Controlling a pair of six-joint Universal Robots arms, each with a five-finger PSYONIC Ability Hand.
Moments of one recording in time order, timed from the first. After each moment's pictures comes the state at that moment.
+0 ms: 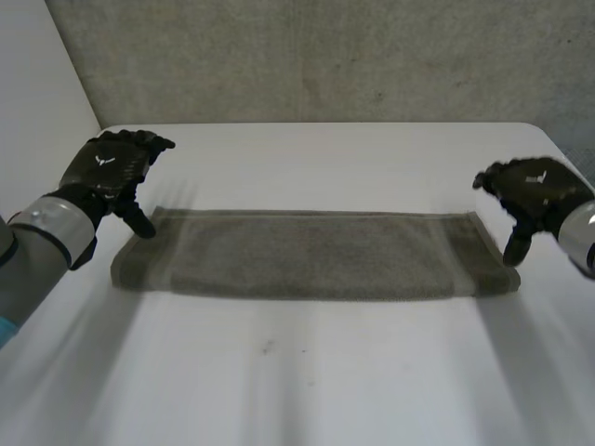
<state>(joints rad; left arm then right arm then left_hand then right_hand) 4.56 -1.79 -1.68 3.37 -1.29 3.38 1.66 -1.34 1.58 0.10 1.32 2.59 0.18 0.17 0.17 0.17 0.03 0.24 0.24 0.24 0.26 0.06</state>
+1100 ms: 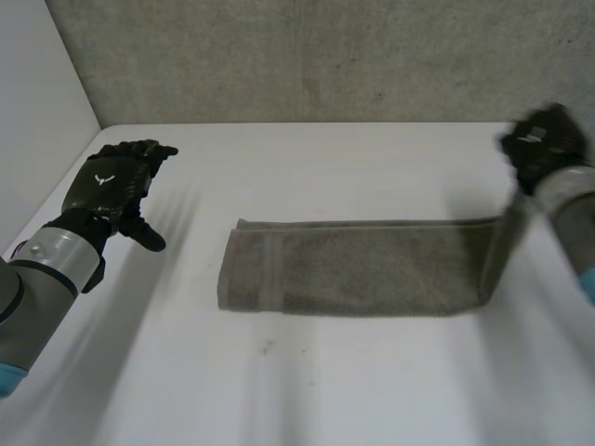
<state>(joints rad) 4.55 -1.72 -1.87 3.56 -1.29 3.27 1.78 -1.19 1.43 -0.20 1.53 2.17 0.18 0.17 0.17 0.17 0.03 1.31 1.30 1.33 1.34 1.16</state>
